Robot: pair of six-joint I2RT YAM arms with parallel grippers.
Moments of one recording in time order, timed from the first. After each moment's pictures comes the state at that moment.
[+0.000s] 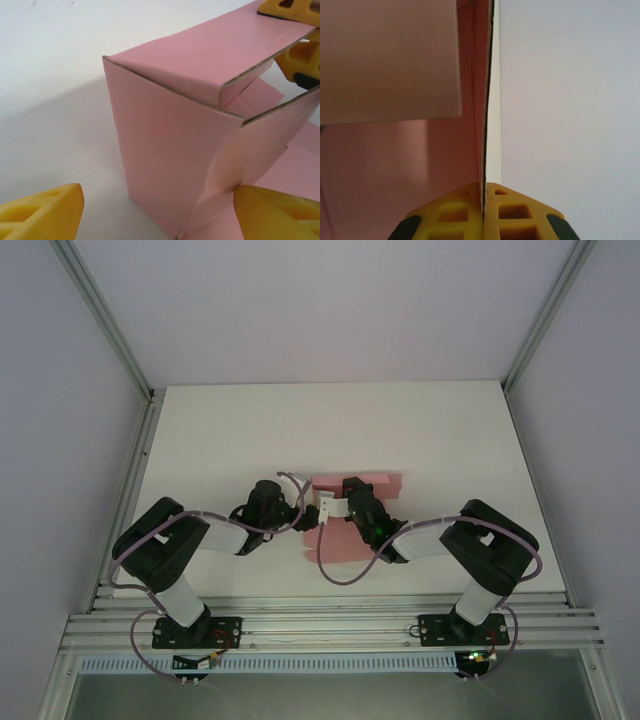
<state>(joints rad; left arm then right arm) -0.59 1.67 0.54 0.65 0.22 -0.13 0.87 1.67 0.59 0.71 0.53 -1.29</state>
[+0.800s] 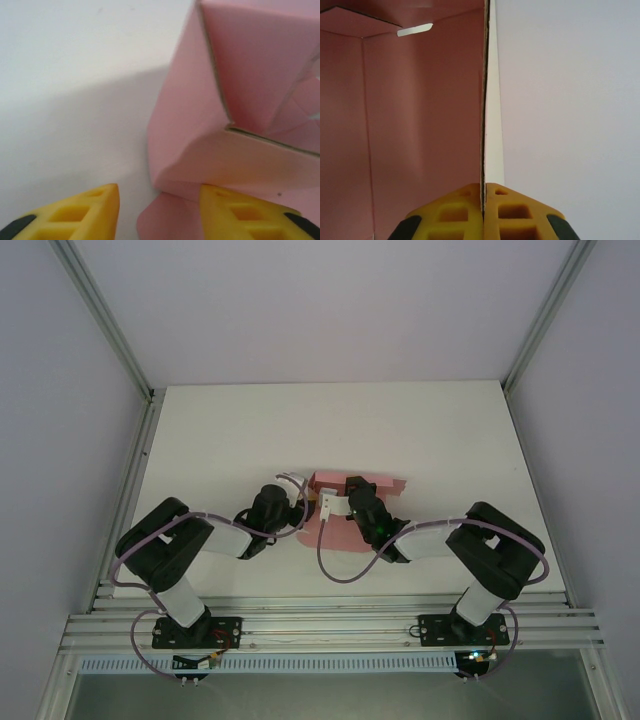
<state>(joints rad) -0.63 1.68 0.52 0.68 -0.03 -0.14 0.87 1.64 0.59 0.66 0.57 -1.23</state>
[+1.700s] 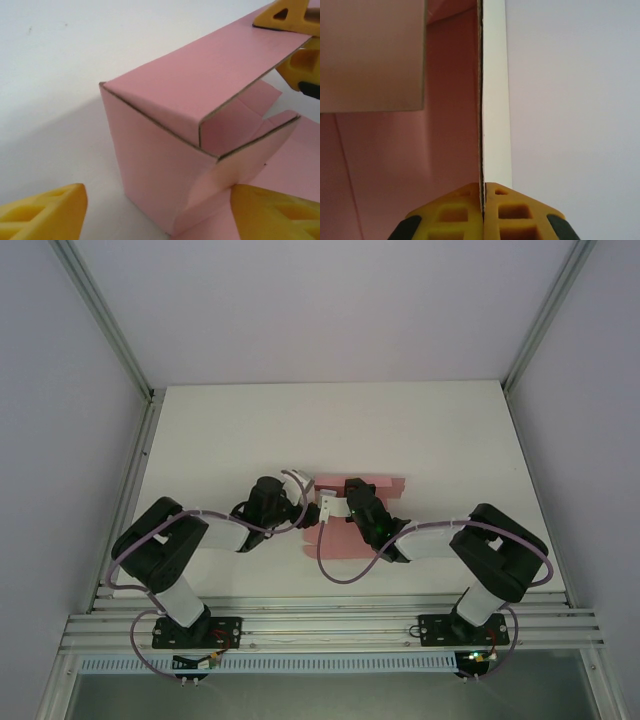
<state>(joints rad) -0.59 1.67 0.57 0.62 0.25 -0.03 0.88 1.62 0.60 0.58 0.55 -1.21</state>
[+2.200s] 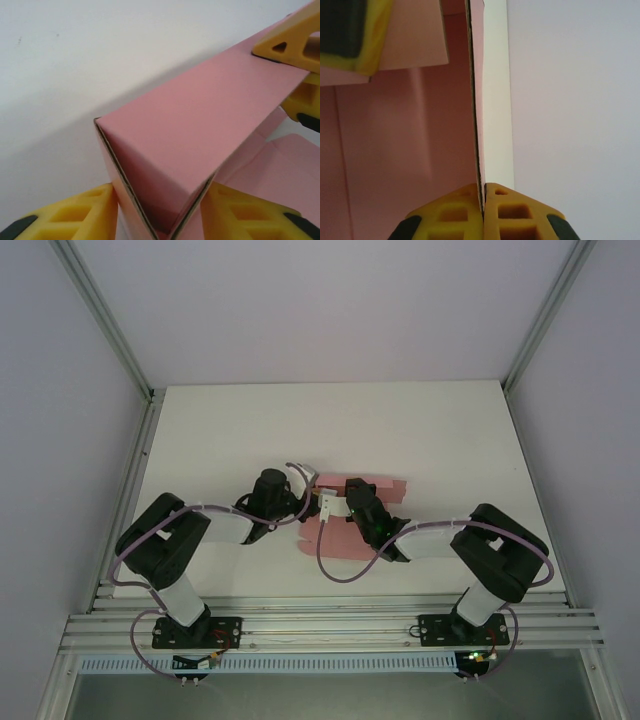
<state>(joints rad) -0.59 1.69 0.65 0.56 0.24 -0.03 0.88 1.61 0.61 0.56 0.56 -1.19</state>
